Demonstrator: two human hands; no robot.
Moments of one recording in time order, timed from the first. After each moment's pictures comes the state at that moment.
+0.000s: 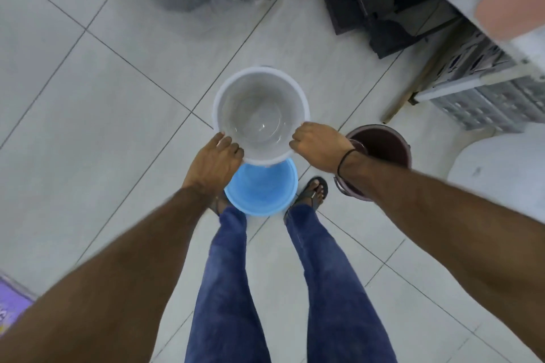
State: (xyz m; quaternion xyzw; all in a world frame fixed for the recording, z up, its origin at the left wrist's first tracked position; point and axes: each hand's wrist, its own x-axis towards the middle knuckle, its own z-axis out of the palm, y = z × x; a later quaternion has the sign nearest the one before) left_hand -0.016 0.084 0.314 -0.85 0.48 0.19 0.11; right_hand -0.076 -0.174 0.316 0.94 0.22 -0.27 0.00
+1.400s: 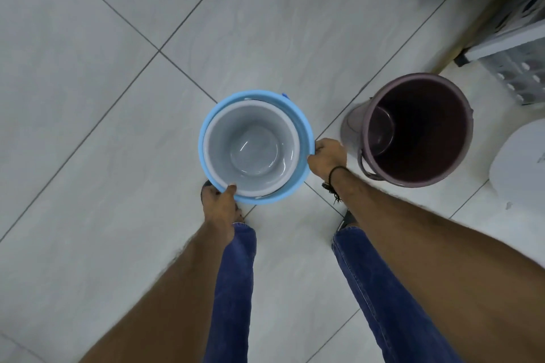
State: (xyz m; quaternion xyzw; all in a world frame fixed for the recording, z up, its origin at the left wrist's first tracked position) left_hand -0.228 0.117 0.056 -0.61 -0.50 0.34 -0.52; right_hand -0.212 -0.120 0.047 0.77 -0.45 -0.29 -0.35
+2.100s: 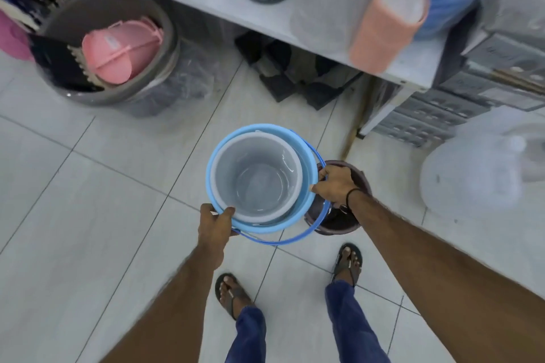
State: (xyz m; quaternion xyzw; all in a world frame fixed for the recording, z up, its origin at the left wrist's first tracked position) left_hand -0.112 -0.015 0.338 -0.78 -0.22 0.35 -0.48; right_hand -0.198 -0.281 0.357 0.74 -0.48 -0.21 -0.41
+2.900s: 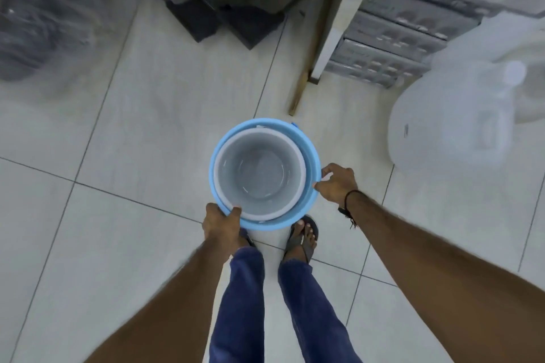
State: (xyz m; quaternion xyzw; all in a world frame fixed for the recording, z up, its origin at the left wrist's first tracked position) left_hand -0.263 -0.213 0.121 -0.86 -0.19 0.39 -0.28; right_hand -0.368 -0.451 0.138 0.63 -0.59 -0.25 -0.44
